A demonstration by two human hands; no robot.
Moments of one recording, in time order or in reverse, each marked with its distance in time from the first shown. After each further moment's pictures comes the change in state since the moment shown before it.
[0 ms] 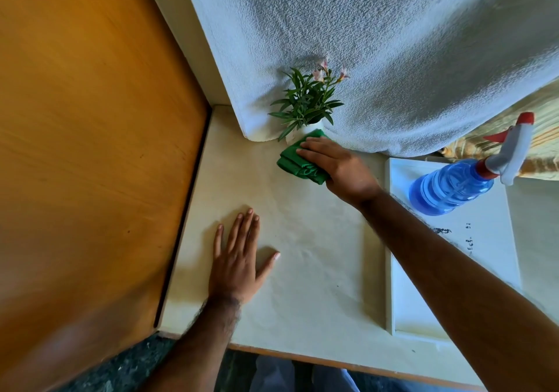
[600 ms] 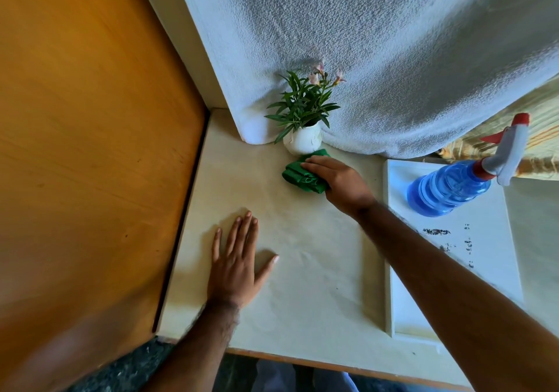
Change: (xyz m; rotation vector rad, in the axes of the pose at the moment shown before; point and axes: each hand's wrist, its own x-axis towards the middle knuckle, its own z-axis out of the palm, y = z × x) left_hand -0.001 -0.001 0.003 -0.013 0.008 0.005; right_hand -0.021 0.003 0.020 0.094 -0.030 0.207
